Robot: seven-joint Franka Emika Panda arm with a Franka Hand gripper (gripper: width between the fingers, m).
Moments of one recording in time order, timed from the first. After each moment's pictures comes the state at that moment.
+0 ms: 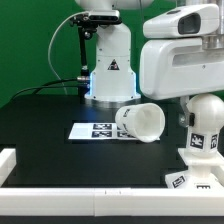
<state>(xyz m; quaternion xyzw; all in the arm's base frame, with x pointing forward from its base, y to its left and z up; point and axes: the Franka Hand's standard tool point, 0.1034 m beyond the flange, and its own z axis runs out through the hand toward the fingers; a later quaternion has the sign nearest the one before) 0.623 0.099 0.114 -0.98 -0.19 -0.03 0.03</state>
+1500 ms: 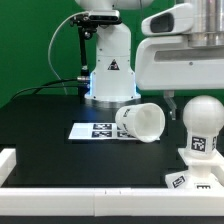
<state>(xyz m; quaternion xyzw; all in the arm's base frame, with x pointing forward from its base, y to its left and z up) 0.624 0.096 0.119 -1.00 0.06 -0.01 0.04</state>
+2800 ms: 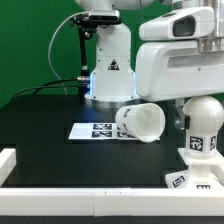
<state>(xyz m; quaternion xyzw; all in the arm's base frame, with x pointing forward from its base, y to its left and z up) 0.625 0.093 0.110 -0.99 -0.15 -0.04 0.02</state>
